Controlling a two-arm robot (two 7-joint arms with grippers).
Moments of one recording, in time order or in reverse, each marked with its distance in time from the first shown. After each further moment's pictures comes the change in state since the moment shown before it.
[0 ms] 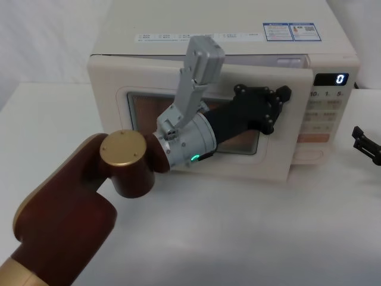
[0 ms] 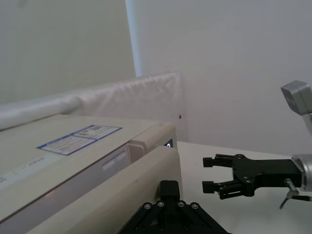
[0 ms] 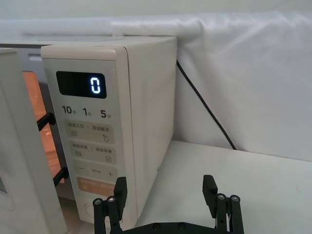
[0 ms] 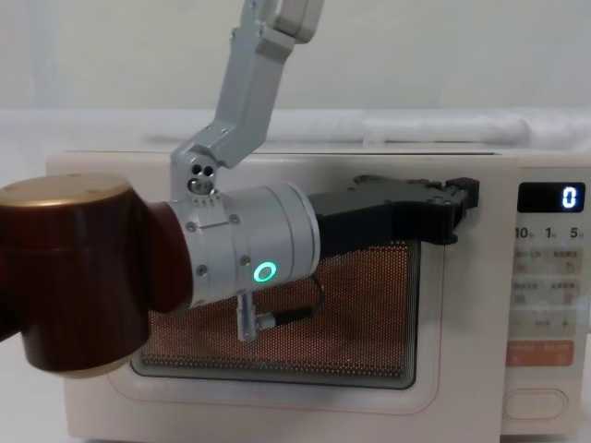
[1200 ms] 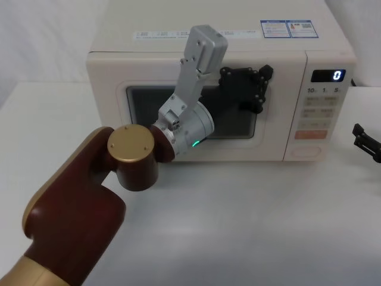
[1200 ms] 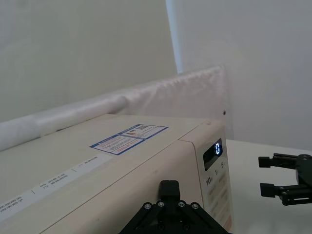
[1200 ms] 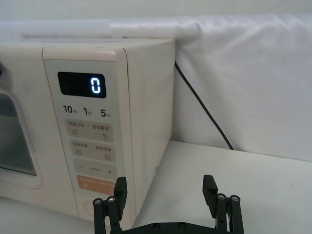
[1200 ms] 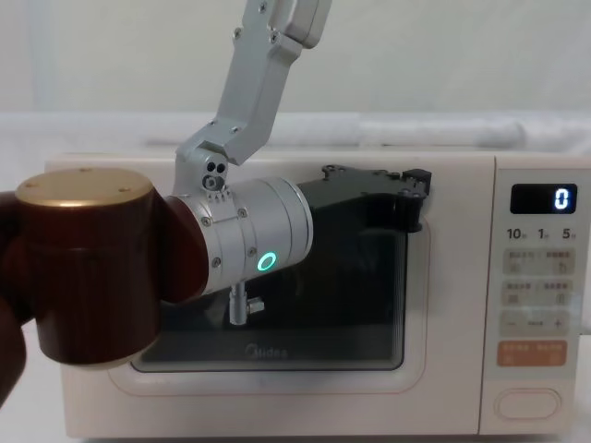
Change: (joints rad) left arm 0.013 -0.070 -0.075 0.029 0.163 0.000 0.149; right arm 0.000 0.000 0.000 0.000 0.000 0.000 0.000
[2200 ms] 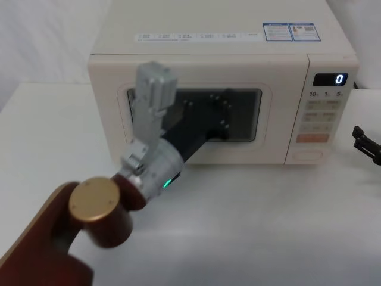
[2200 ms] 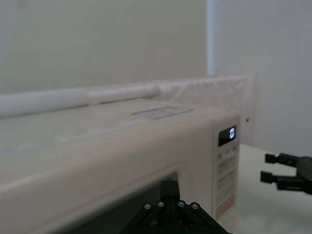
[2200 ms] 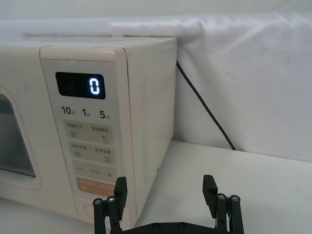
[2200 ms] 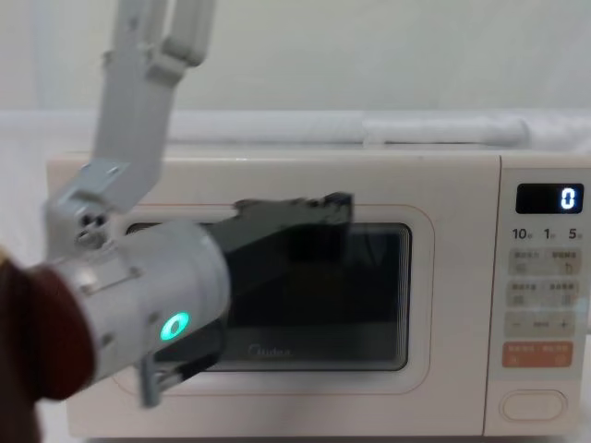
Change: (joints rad) left arm 0.291 0.056 -0.121 -0.278 -0.027 0.031 0.107; right arm 0.000 0.000 0.000 0.000 0.000 0.000 0.000
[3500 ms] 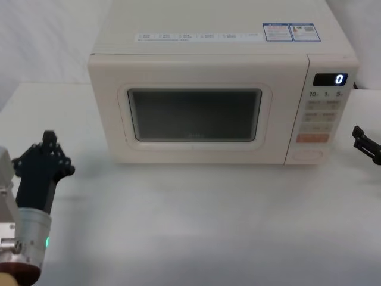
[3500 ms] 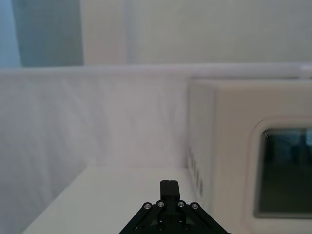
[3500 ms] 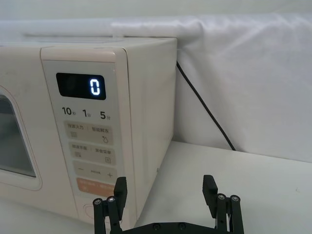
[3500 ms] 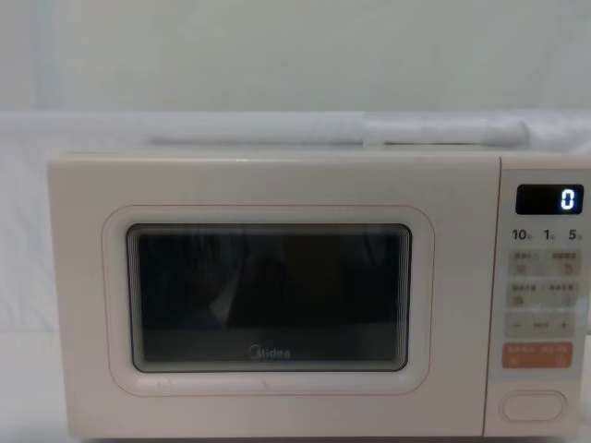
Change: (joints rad) left arm 0.409 -0.051 -0.418 -0.114 0.126 -0.214 0.335; right arm 0.000 0.000 0.000 0.000 0.000 0.000 0.000
